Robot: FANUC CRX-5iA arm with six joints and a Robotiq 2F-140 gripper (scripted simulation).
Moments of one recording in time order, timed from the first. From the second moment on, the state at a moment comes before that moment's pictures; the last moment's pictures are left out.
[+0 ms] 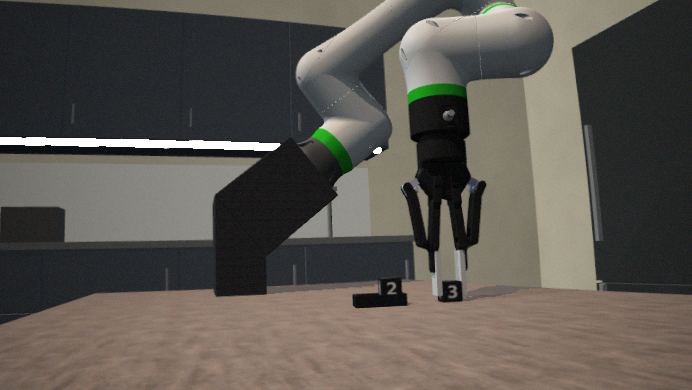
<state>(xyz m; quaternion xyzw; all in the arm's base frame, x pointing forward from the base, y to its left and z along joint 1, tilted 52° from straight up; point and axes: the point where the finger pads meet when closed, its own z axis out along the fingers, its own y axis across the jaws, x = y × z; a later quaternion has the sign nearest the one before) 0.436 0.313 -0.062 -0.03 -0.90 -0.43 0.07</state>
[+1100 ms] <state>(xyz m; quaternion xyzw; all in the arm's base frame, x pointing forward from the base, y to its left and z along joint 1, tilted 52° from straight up) 0.436 0.313 -0.062 -0.03 -0.90 -0.43 0.07</state>
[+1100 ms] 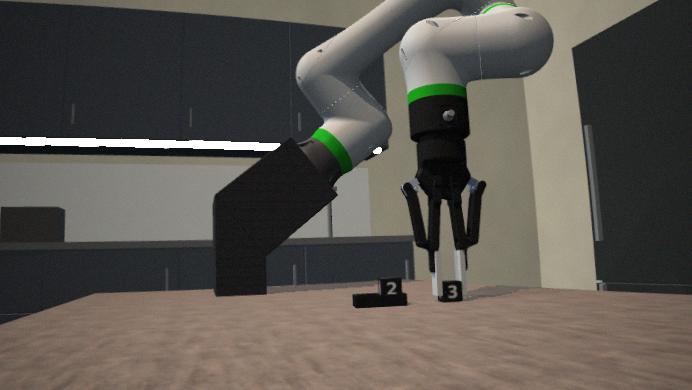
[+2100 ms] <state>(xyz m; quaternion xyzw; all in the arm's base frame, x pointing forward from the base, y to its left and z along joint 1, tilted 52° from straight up) 0.436 0.312 -0.061 -0.03 -0.90 -0.43 0.07</state>
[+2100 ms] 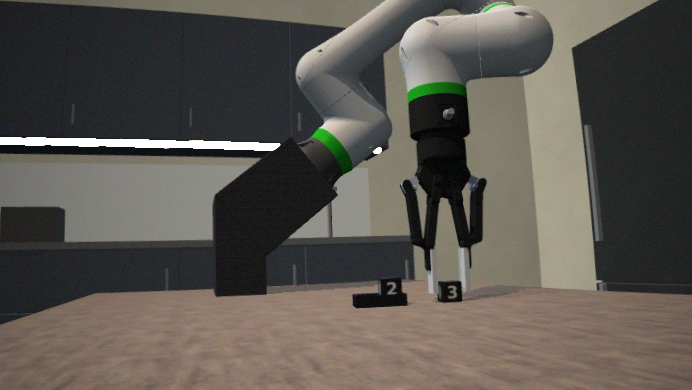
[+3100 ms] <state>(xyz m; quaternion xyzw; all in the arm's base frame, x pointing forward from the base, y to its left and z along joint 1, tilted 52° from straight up) 0.445 0.244 -0.006 -0.03 -0.90 -0.43 0.07</state>
